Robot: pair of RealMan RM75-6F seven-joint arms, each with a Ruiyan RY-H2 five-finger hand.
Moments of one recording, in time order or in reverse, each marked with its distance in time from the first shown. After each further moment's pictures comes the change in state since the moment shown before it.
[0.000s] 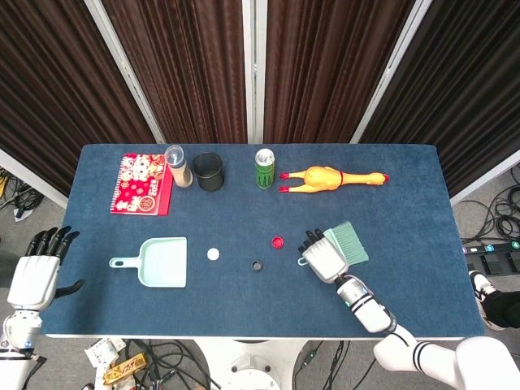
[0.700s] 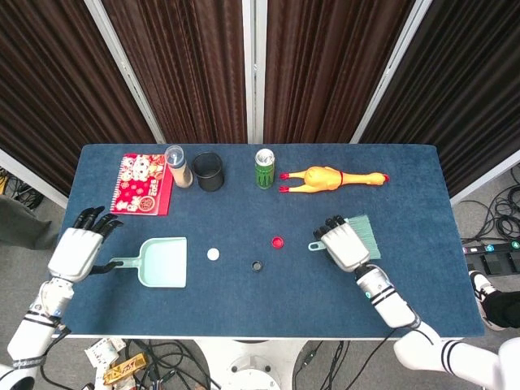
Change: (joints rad) left arm -0.202 0.019 -0.056 -0.054 0.006 -0.234 0.062; right arm -0.005 0.256 0.066 -0.280 0.045 0.057 0.142
